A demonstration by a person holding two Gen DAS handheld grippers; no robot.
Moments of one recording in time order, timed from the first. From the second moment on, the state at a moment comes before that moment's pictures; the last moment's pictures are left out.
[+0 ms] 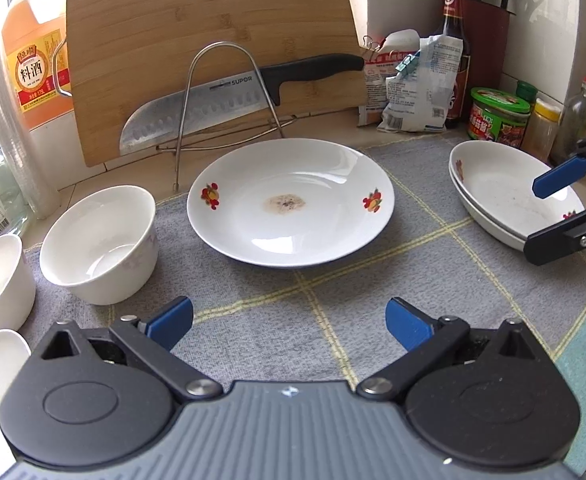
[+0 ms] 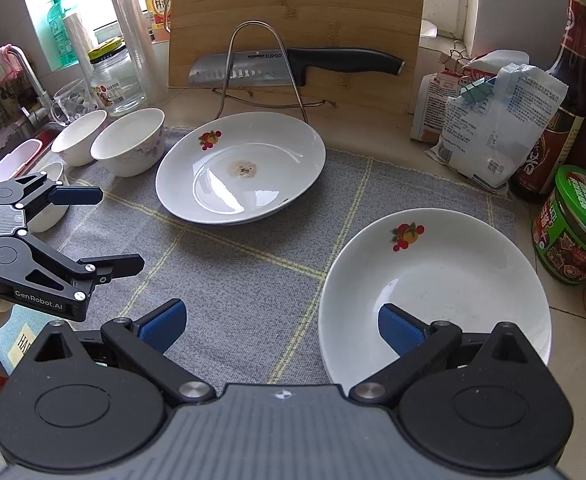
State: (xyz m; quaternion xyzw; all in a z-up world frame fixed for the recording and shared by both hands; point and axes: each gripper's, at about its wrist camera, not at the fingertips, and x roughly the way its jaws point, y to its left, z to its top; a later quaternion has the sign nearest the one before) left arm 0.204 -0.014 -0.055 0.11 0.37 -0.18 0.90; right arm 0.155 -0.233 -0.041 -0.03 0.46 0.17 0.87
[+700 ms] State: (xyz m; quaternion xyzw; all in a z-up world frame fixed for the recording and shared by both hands) left arm 0.248 -0.018 -0.097 0.10 0.38 -0.22 0.89; right arm 0.173 -0.206 -0.042 -0.02 0.47 0.12 0.87
